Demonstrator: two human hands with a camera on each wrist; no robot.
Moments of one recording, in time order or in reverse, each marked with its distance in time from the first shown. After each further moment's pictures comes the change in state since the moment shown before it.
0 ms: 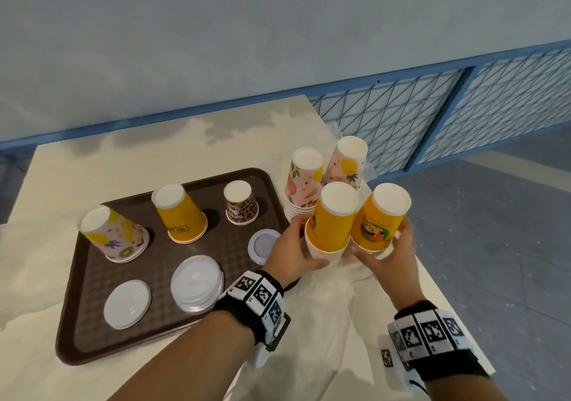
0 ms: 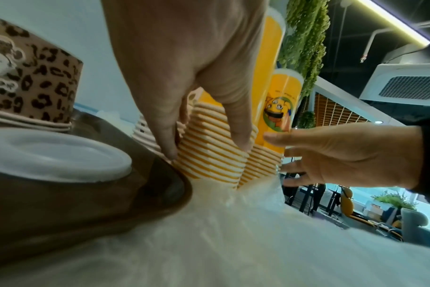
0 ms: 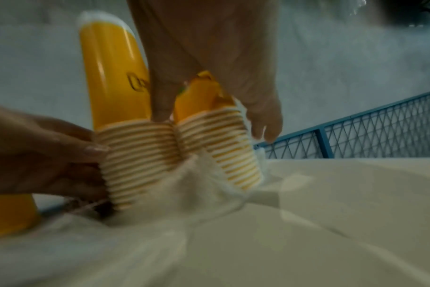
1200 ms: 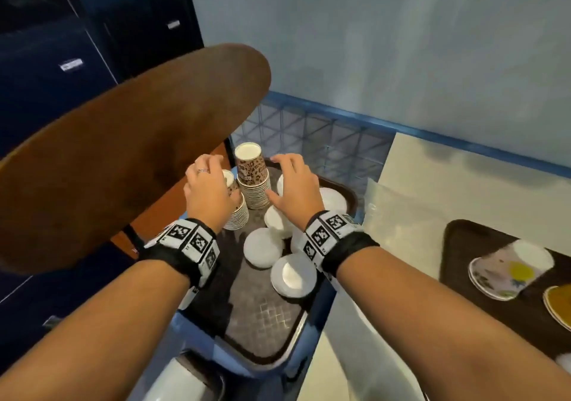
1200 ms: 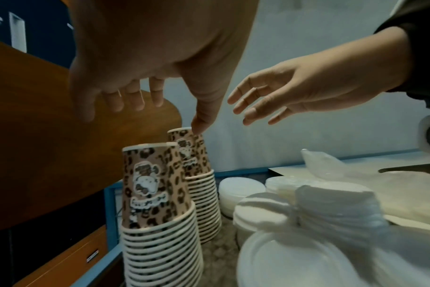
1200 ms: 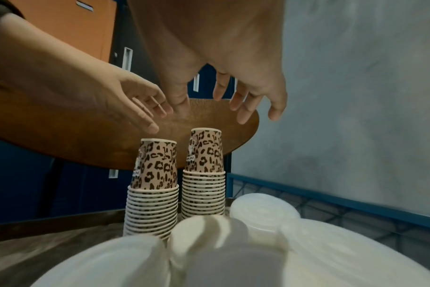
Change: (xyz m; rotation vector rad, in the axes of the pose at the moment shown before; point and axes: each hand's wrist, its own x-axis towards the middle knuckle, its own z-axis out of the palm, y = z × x) left_hand -0.438 -0.241 -0.508 0.639 1.133 -0.765; right_hand -0.356 -0.381 0.559 -0.189 -0.896 -1.031
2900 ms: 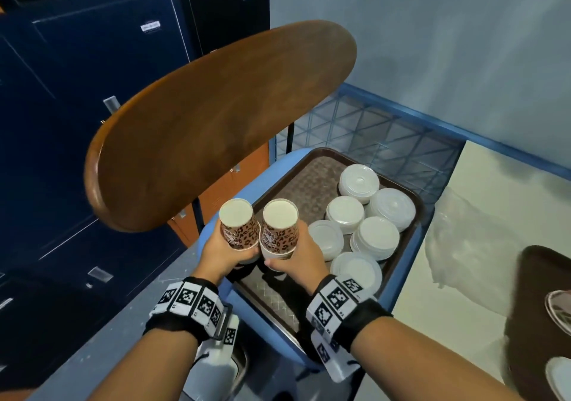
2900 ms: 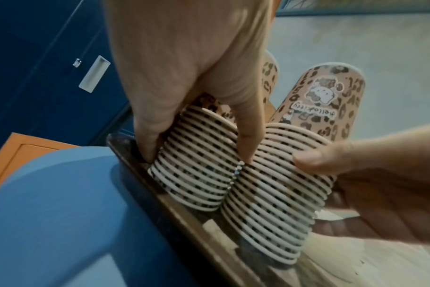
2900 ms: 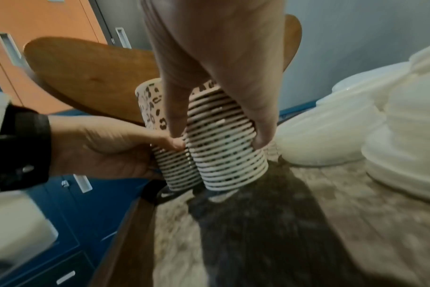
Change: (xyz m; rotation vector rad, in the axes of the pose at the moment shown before) left_hand -0.082 -0.148 0.028 -0.855 -0.237 -0.456; right_hand -0.081 -0.067 0.108 0.499 -0.369 0.376
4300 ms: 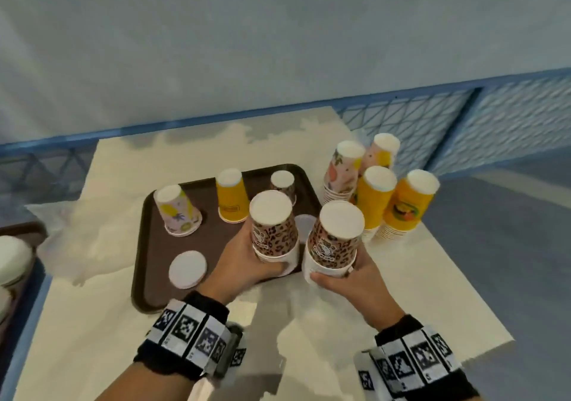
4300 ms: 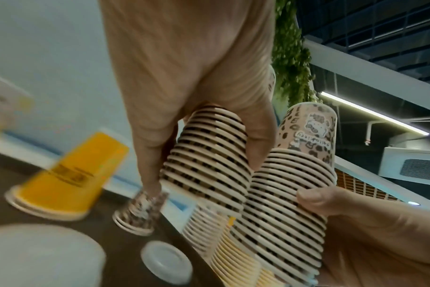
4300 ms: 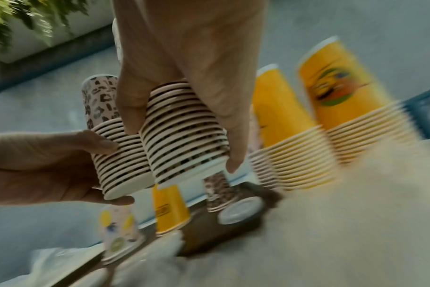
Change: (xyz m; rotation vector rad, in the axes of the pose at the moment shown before) left_hand -0.364 0.128 0.468 0.250 -1.146 0.561; right_hand -0.476 0.254 -0.369 0.452 0.977 0.188
